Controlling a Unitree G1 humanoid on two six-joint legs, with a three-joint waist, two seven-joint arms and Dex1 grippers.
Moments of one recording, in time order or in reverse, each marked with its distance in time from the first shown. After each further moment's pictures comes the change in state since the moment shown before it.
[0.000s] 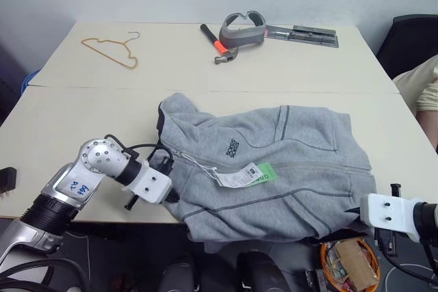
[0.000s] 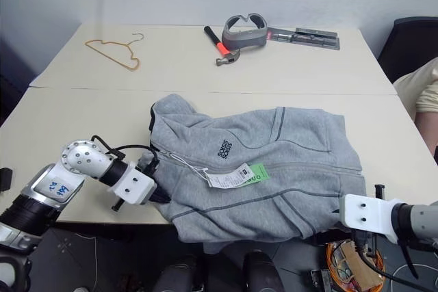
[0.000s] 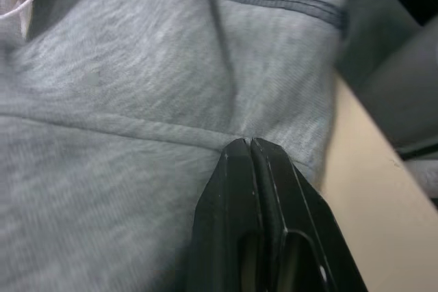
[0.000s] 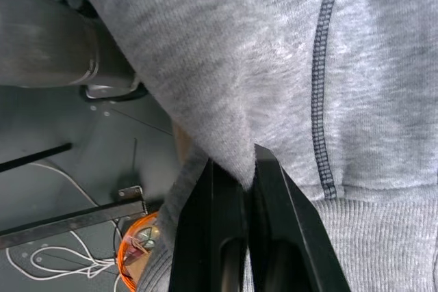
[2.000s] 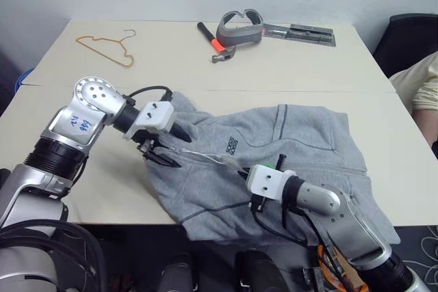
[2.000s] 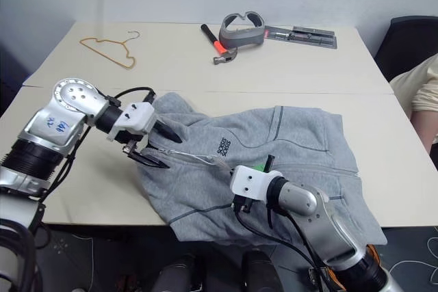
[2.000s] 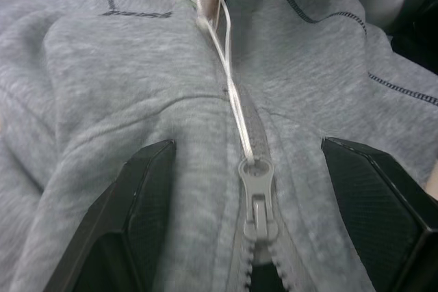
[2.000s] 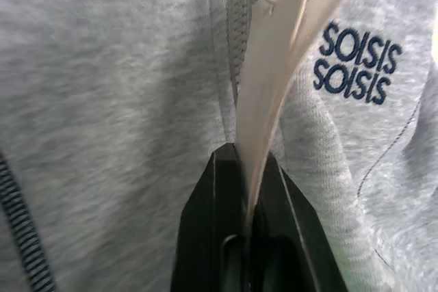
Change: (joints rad) left arm -0.446 -0.054 -0.121 0.310 -0.217 0.254 -0.137; right arm -0.580 0.482 0.775 -0.103 -0.230 0.237 -0.515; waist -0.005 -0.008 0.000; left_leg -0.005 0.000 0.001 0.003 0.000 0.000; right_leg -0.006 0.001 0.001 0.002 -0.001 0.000
